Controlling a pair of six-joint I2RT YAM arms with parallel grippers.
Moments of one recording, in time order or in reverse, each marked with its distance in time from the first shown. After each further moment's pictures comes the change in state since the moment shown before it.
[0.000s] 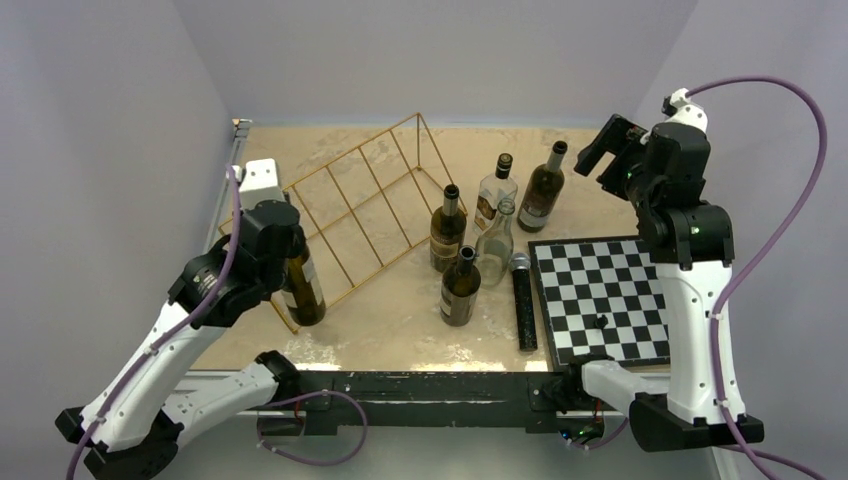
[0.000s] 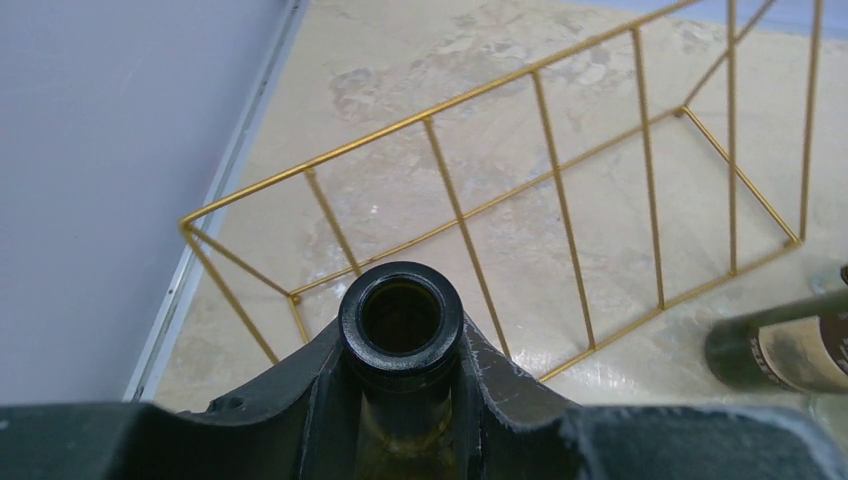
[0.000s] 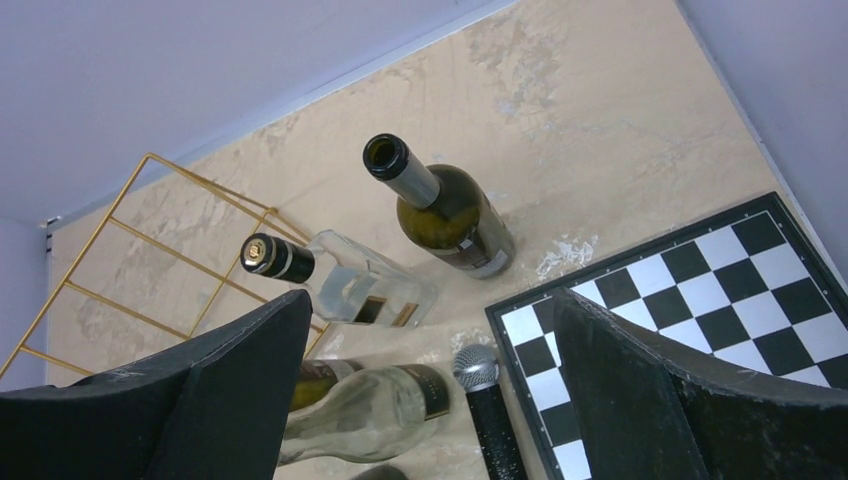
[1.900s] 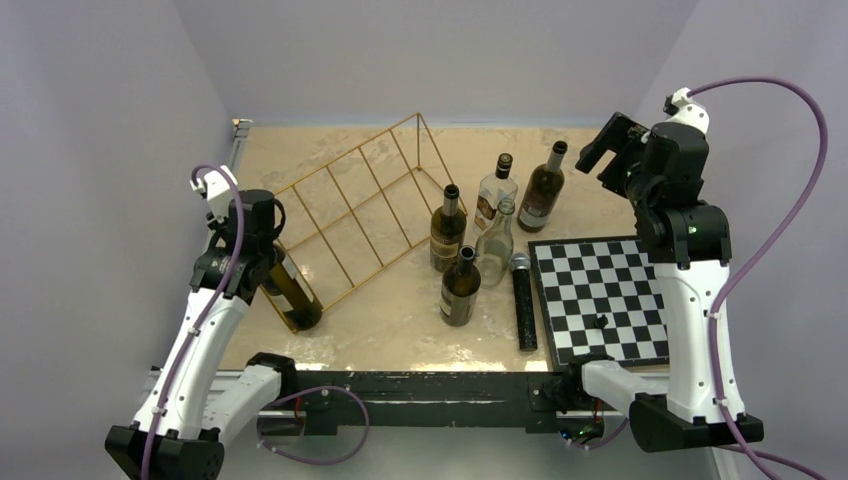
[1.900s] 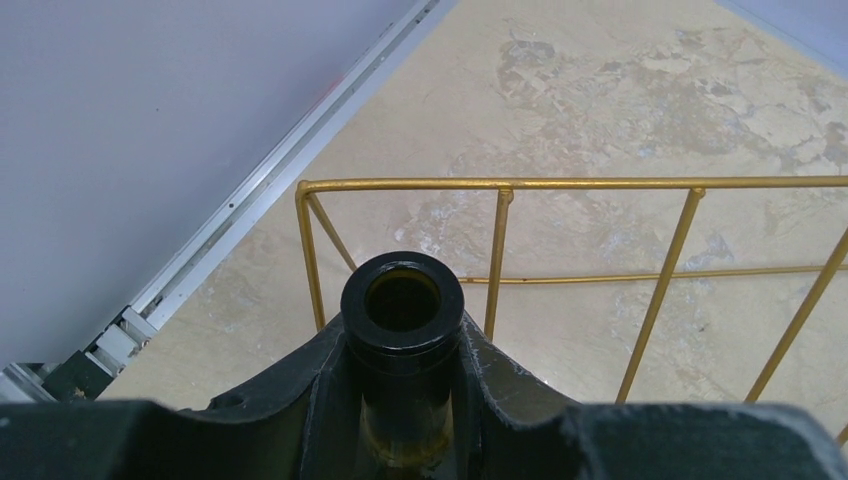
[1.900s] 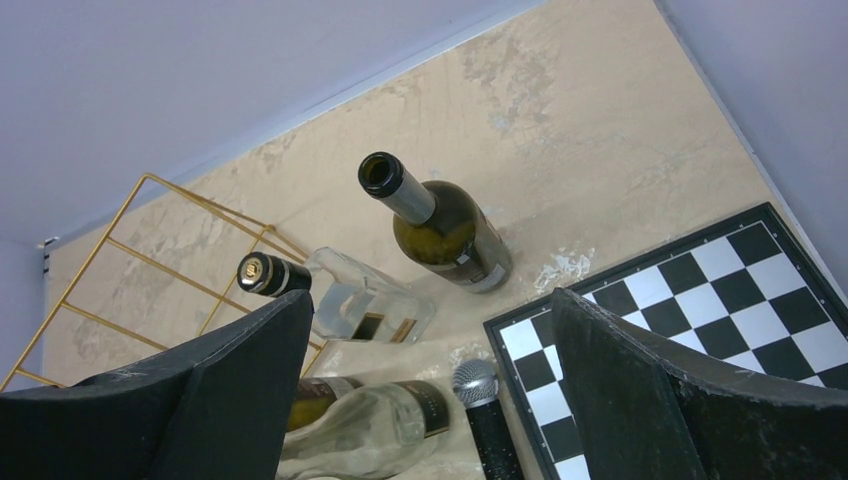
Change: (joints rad) left arm 0.520 0.015 -0.250 0.202 0.121 -0.092; right arm 0.000 -0.020 -0.045 0.052 0.029 0.004
